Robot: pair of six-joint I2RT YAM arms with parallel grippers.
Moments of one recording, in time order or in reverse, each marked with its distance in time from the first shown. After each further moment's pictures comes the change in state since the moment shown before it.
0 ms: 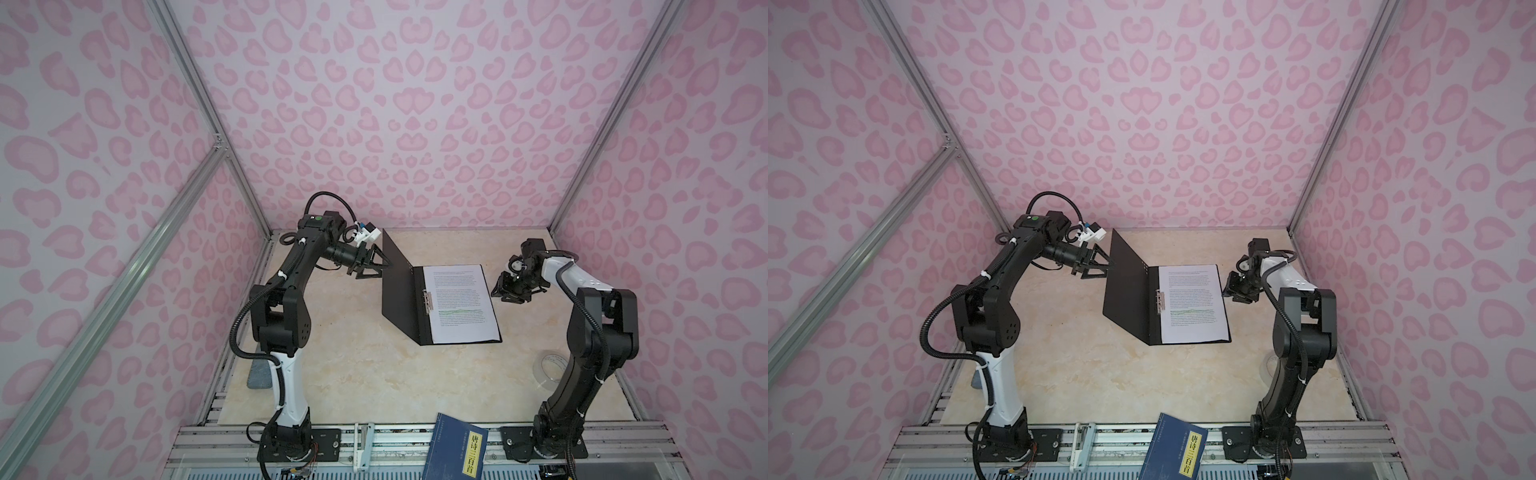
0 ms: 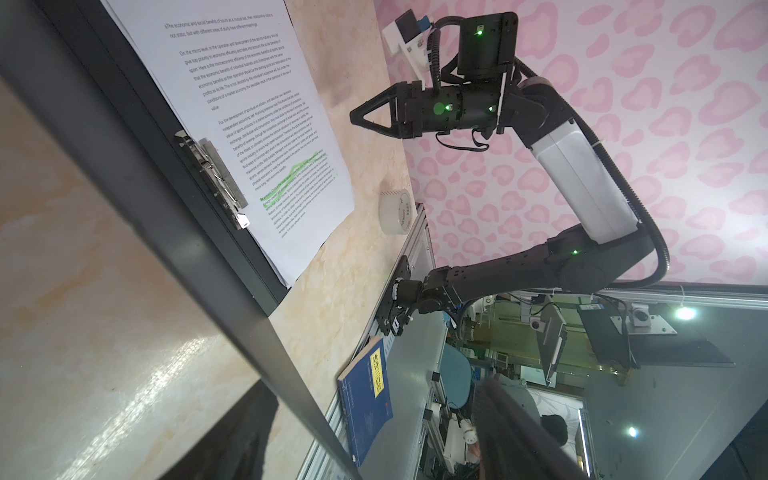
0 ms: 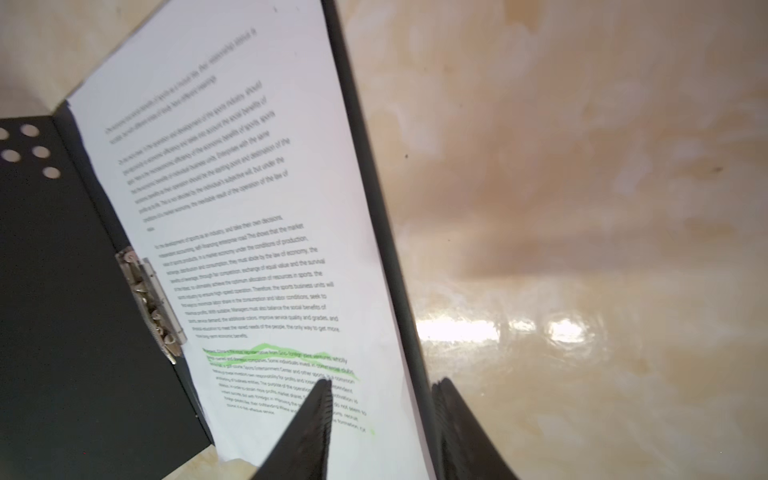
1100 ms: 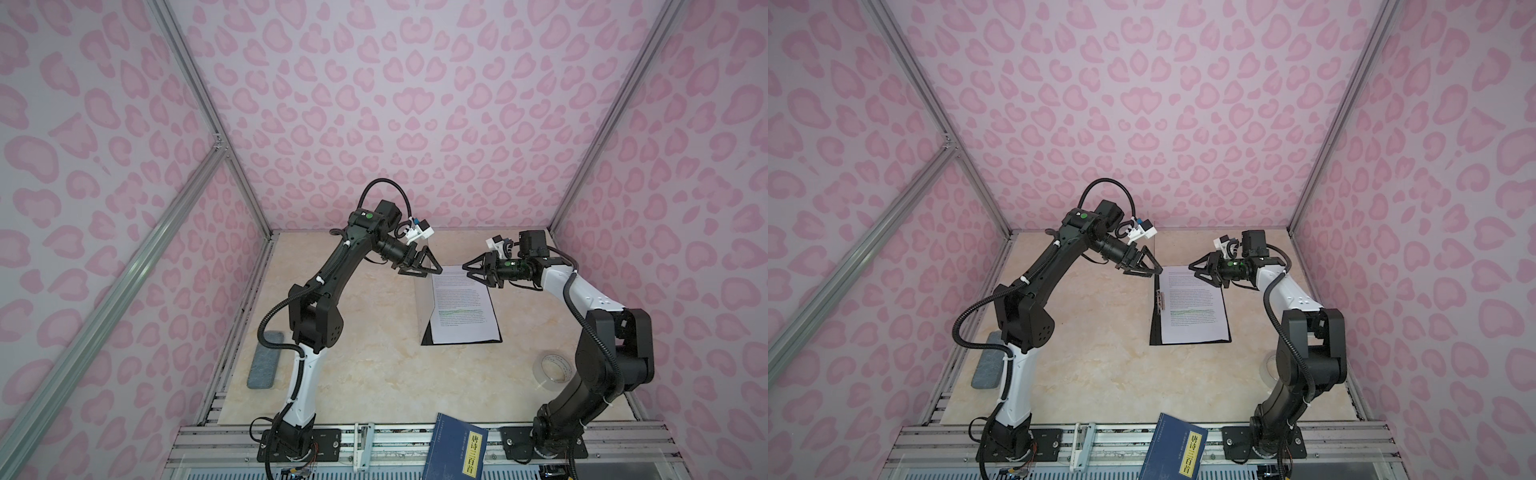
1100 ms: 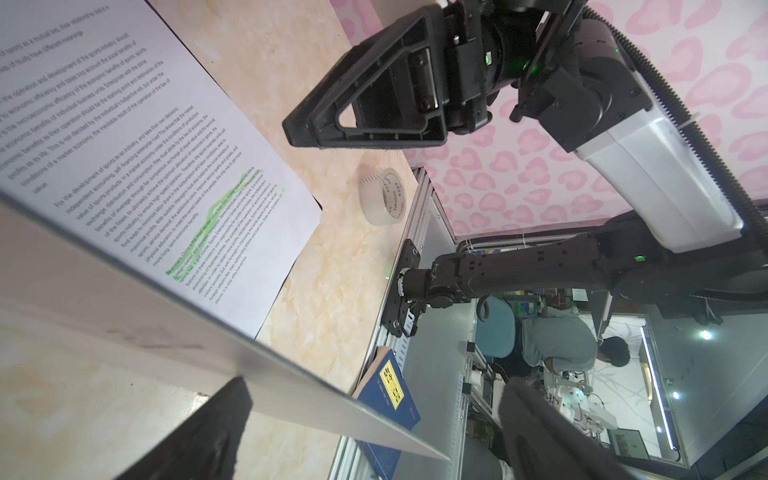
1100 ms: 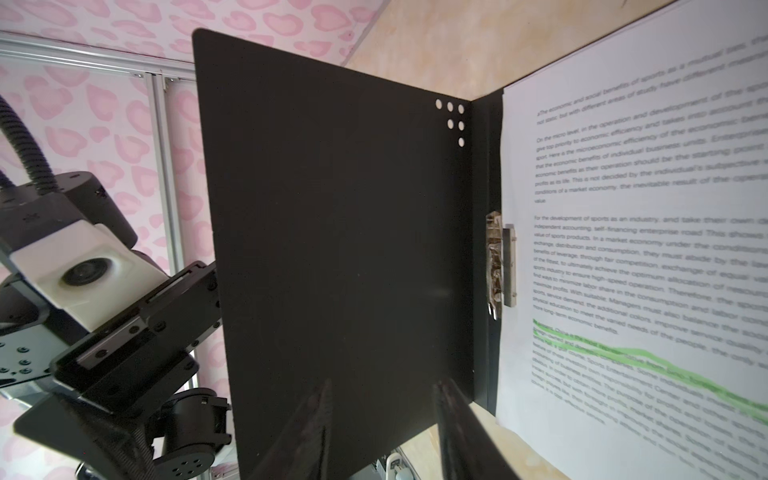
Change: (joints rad) left arm -0.280 0.172 0.350 0.058 -0.080 -0.109; right arm 0.087 -0.166 -0.143 0.443 -0.658 0.402
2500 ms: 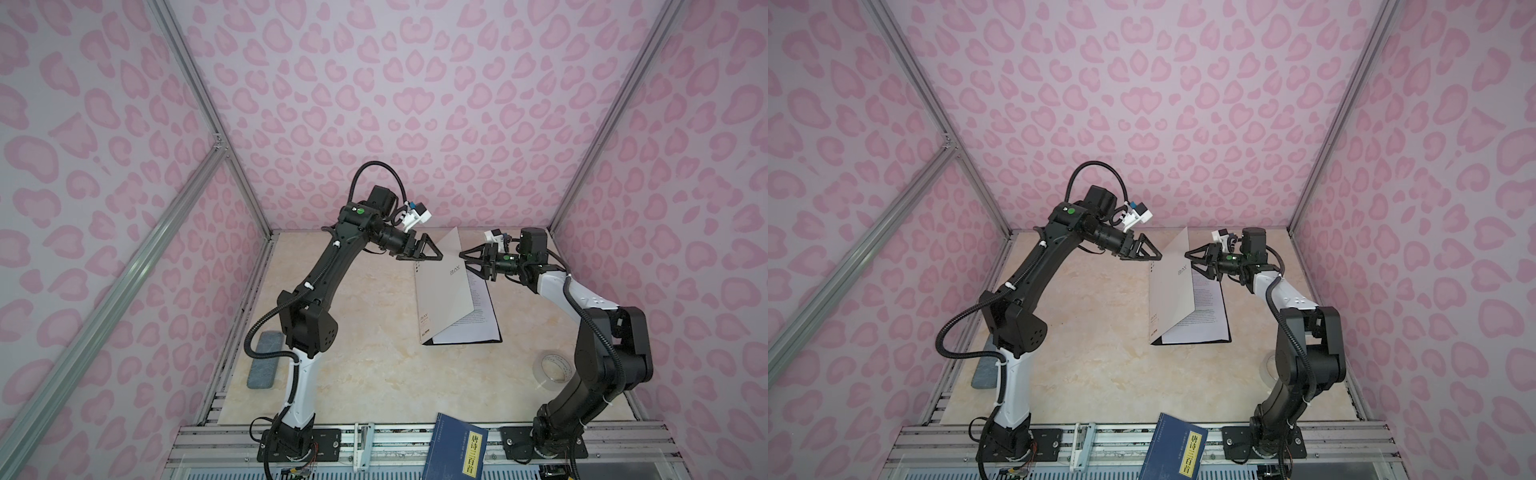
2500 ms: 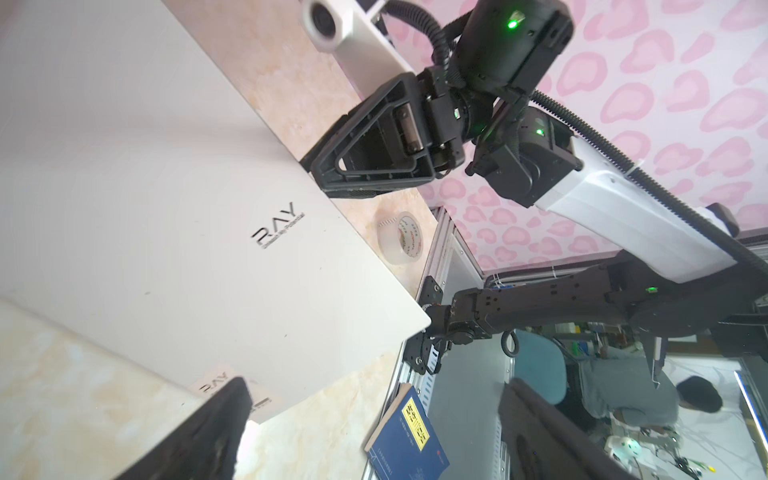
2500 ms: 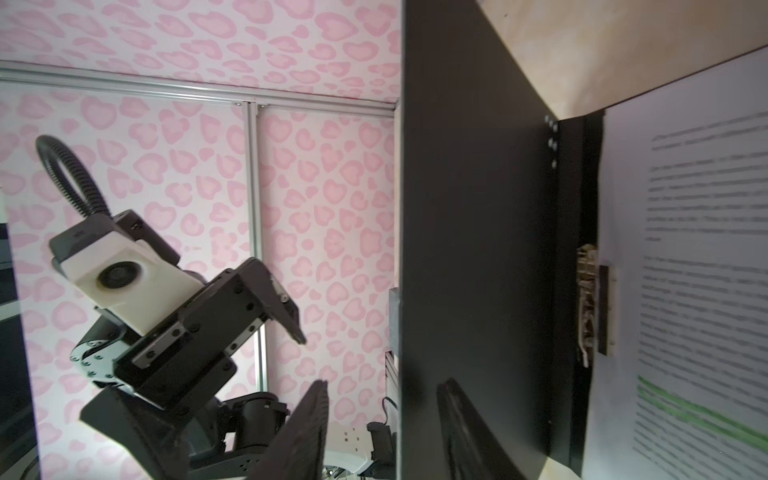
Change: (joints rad) left arm 0.047 -0.124 0.007 0.114 -0.092 -0.097; right arm 0.005 0.020 -0.017 0.266 -0.064 0.215
